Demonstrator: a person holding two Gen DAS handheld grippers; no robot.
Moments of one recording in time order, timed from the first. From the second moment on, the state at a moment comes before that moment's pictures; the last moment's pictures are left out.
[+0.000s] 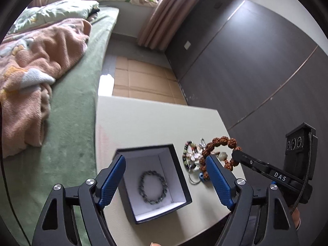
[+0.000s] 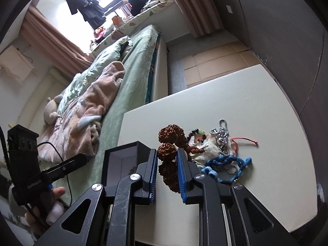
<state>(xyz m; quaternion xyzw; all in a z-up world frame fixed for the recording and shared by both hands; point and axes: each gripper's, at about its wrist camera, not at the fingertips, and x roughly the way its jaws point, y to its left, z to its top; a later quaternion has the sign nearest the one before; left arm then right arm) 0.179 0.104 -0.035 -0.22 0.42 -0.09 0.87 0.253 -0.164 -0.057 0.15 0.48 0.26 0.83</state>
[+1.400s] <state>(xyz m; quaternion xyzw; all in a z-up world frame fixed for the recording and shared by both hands) 0.213 -0.006 -0.041 -0.11 0.46 -0.10 0.88 0.250 -0.249 -0.079 0.25 0.52 0.24 0.78</state>
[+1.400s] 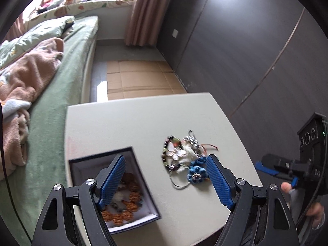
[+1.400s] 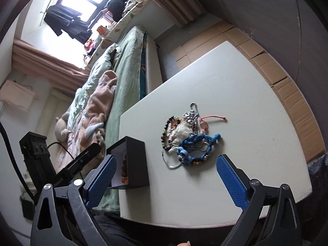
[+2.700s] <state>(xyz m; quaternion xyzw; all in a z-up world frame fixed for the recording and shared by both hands) 0.256 -0.101 -0.126 -0.05 0.59 -0.10 0.80 0.265 -0.305 -0.118 0.32 0.55 0.15 0.76</state>
